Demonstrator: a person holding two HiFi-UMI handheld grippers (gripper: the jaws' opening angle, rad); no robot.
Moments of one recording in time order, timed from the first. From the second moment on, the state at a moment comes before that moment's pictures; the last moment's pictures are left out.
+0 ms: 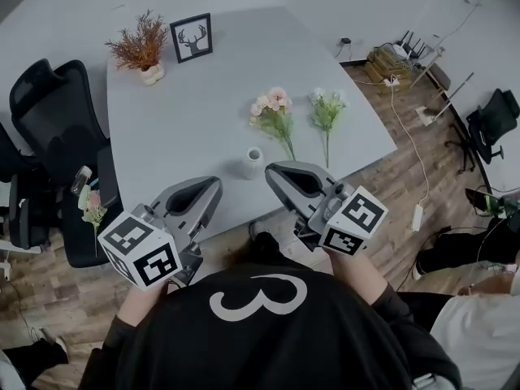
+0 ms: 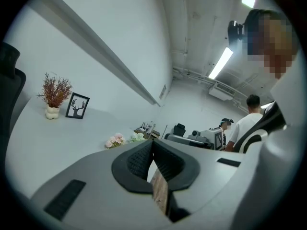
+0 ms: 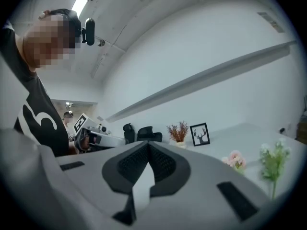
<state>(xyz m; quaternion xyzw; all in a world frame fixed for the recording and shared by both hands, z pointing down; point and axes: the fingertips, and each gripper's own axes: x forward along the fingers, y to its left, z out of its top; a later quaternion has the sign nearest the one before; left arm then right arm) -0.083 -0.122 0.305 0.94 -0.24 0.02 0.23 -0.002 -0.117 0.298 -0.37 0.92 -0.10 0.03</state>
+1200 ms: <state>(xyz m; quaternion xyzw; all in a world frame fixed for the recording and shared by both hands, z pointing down) -0.070 -0.109 0.325 0.94 -0.21 0.02 0.28 0.006 -0.092 0.333 -0.38 0.91 -0.16 0.01</state>
